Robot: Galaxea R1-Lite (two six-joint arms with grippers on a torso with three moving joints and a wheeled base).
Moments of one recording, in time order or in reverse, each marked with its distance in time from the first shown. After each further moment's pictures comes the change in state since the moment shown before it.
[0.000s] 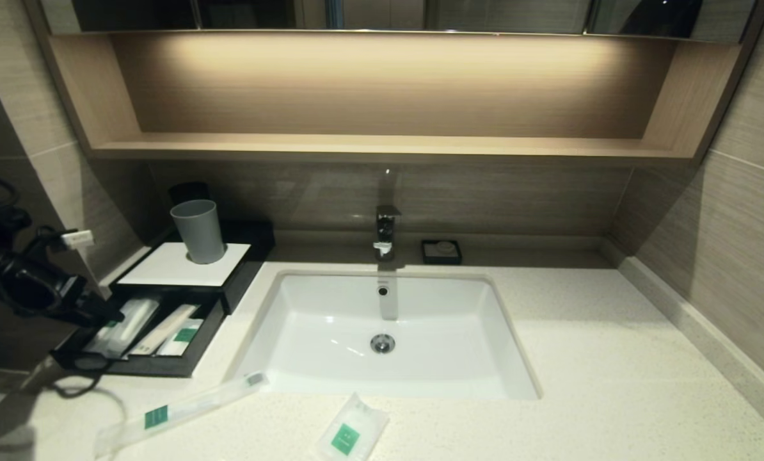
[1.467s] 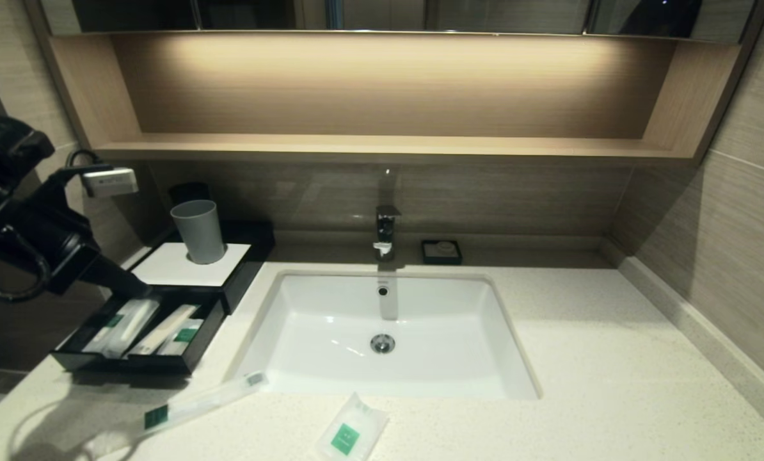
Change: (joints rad) left arm -0.284 -0.409 0.144 0.148 -0.070 0.248; right arm 0.000 0.000 0.000 0.000 0.000 0.000
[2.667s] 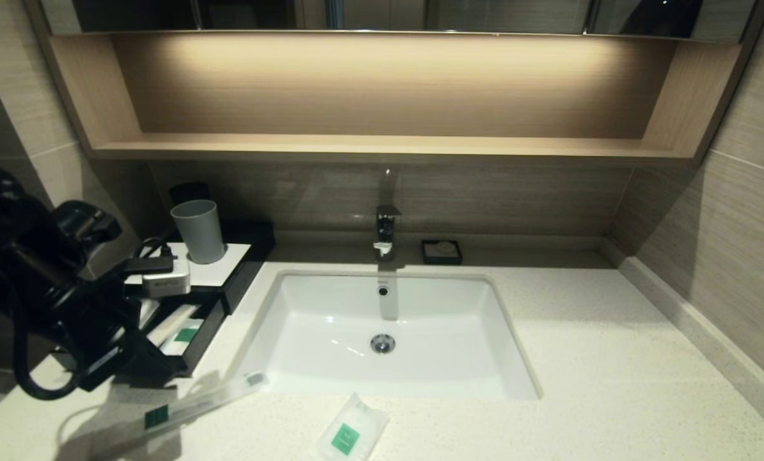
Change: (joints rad) left arm -0.133 -0.066 0.497 -0.307 0.124 0.216; right arm 0.000 0.000 0.000 0.000 0.000 0.000
